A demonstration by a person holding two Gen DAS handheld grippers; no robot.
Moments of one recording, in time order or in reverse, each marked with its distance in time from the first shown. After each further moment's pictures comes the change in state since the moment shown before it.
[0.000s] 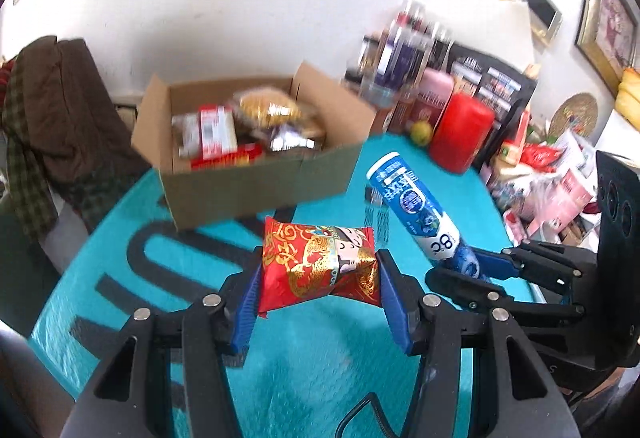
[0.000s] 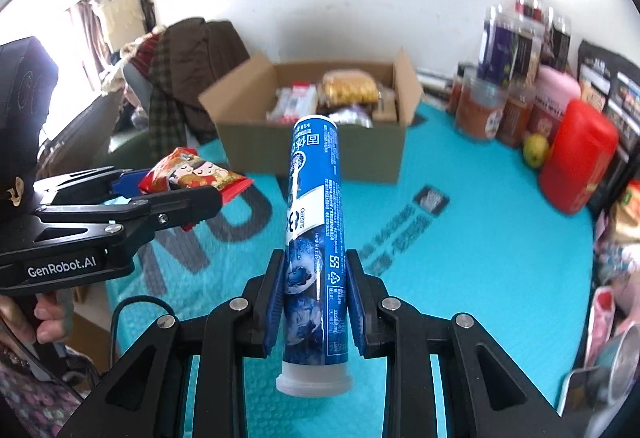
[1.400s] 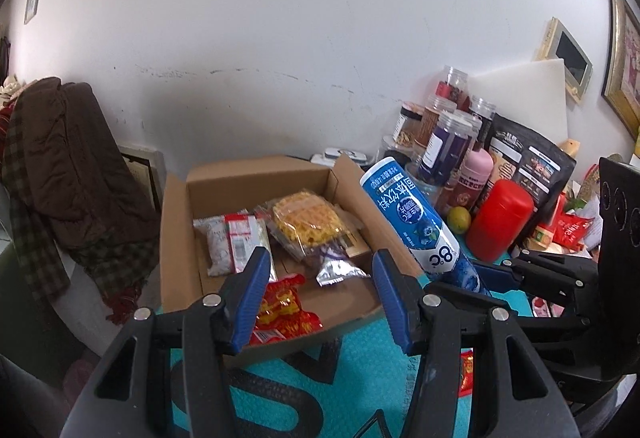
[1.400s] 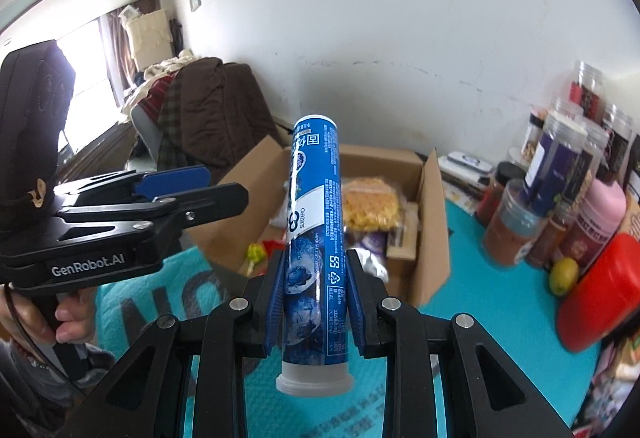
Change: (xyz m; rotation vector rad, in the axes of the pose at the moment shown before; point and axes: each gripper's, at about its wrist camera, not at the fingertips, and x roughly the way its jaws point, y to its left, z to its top) left arm 0.031 0.047 0.115 -0.006 -0.116 0.045; right arm 0.042 -0.014 0.120 -0.082 -0.104 0.080
